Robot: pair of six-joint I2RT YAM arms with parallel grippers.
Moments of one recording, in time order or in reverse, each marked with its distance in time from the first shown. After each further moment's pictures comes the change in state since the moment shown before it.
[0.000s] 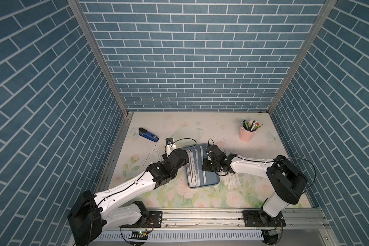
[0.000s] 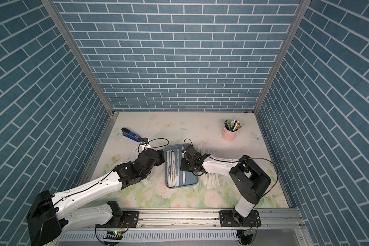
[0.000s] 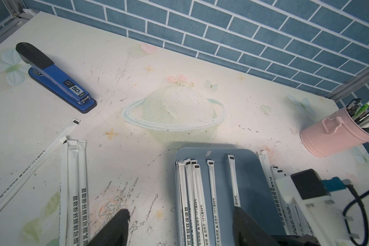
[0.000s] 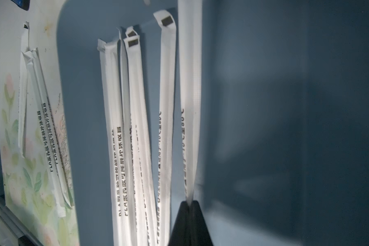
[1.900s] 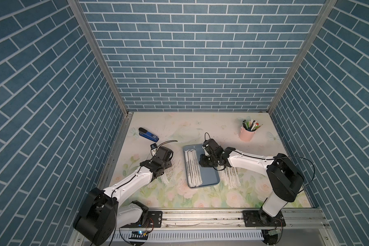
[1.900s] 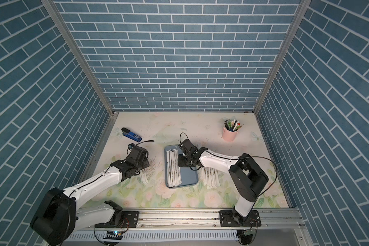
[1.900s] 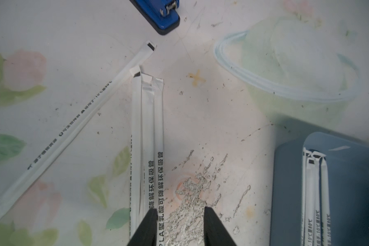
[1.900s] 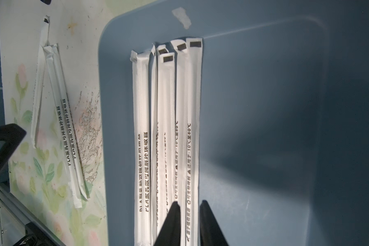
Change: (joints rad) left arm 0.373 0.109 -0.135 -0.068 0.280 -0.025; right arm 0.001 0.022 0.164 -0.168 -0.010 -0.101
